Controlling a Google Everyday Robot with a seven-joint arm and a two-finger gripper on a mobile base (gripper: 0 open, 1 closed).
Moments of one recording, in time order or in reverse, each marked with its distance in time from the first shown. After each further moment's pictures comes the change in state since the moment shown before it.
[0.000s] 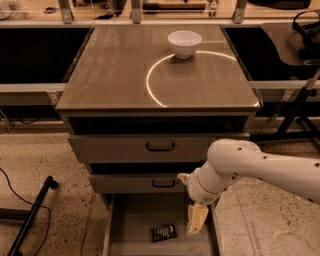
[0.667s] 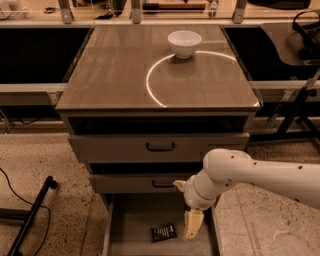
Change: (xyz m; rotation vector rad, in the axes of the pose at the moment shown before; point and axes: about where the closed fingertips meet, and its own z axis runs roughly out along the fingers) arm 0.010 -0.001 0.046 -0.026 -0.034 -0.021
